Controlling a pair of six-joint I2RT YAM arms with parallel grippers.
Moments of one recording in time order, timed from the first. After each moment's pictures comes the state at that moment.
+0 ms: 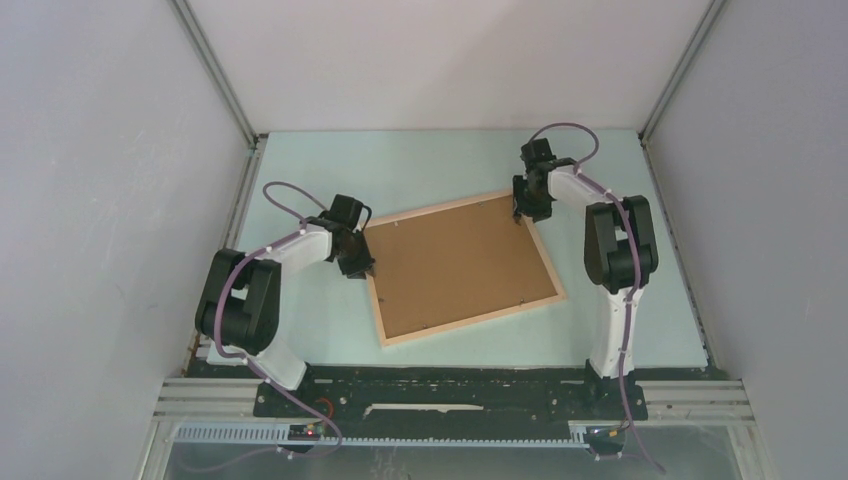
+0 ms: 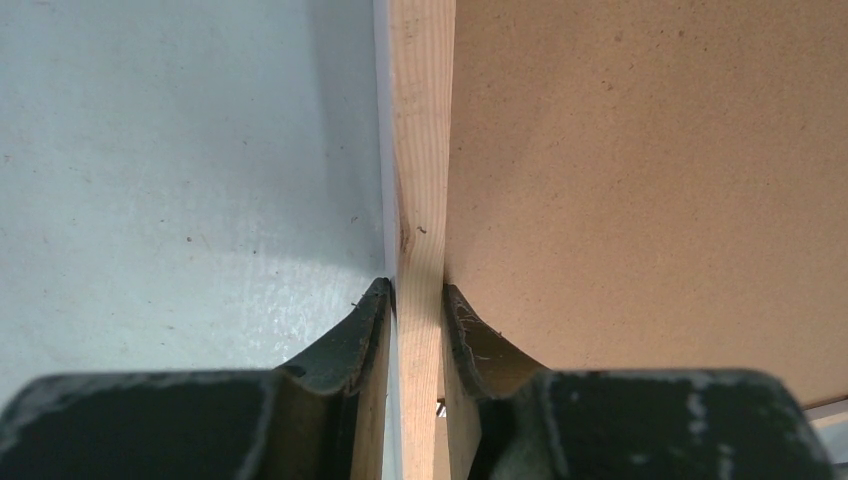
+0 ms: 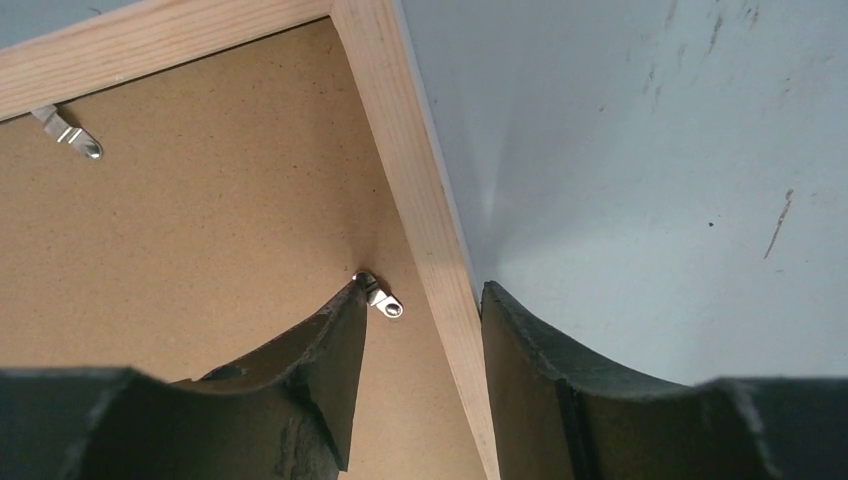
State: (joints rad) left arm -0.30 1.62 0.93 -0.51 0.05 -0.62; right arm 0.22 2.10 1.59 -0.63 0.04 0.22
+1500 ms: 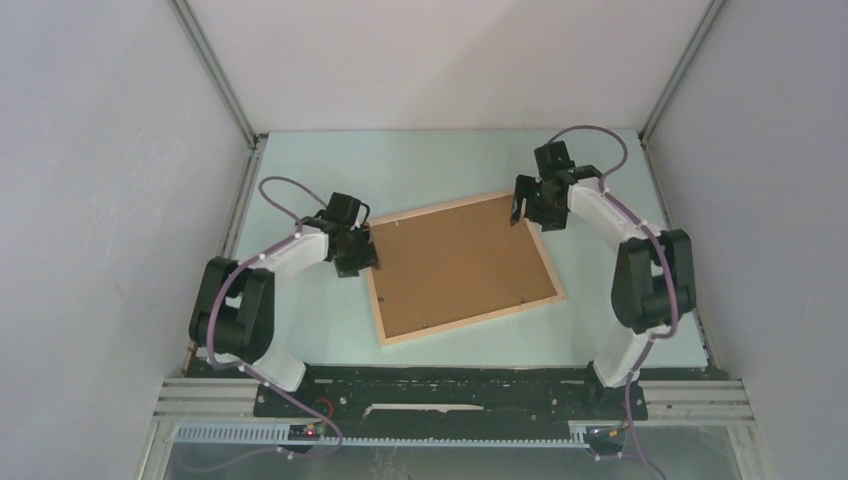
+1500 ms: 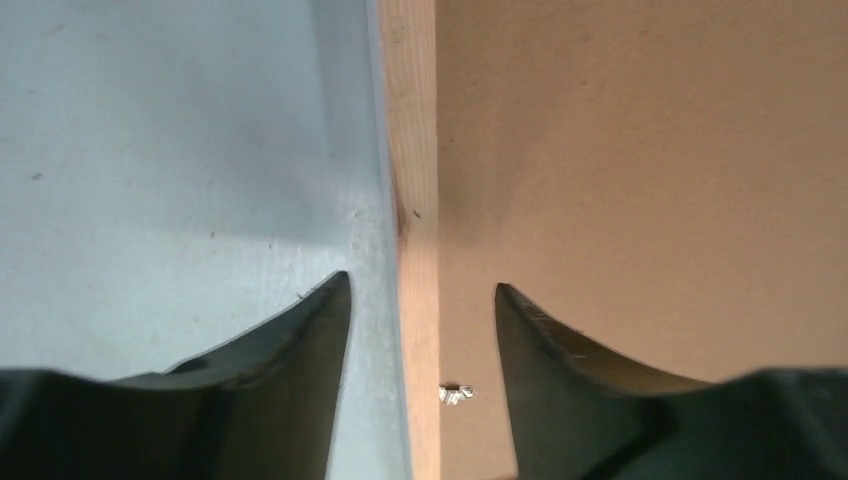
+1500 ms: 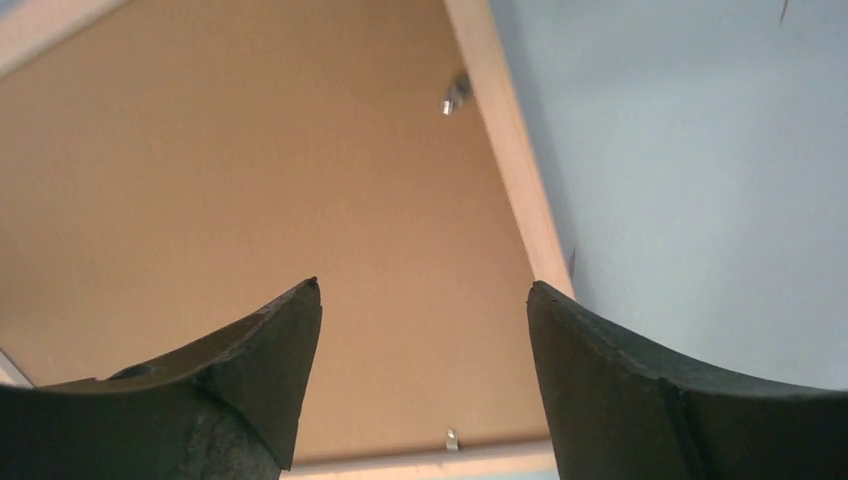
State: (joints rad) left arm -0.30 1.60 0.93 -0.51 0.03 -0.59; right arm 0.23 1.82 1.43 -0.70 -0.02 0.40
